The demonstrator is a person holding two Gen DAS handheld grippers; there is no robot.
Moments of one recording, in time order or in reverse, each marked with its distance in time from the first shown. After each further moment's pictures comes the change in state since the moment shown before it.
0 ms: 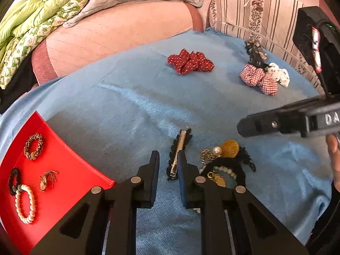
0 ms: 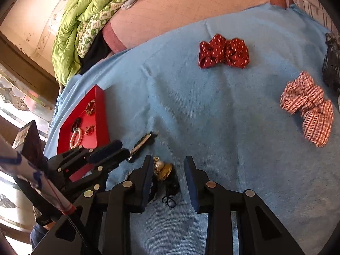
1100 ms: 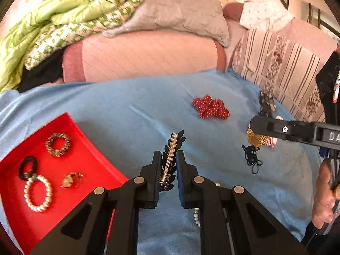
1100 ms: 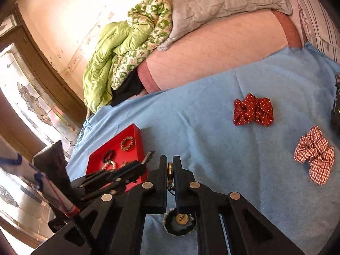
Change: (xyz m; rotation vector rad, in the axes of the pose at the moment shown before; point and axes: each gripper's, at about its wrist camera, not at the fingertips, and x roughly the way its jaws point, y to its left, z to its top) left arm -0.059 0.043 0.013 -0.241 -0.185 0.013; right arm -0.052 0.048 0.016 -0.089 -0.304 0.124
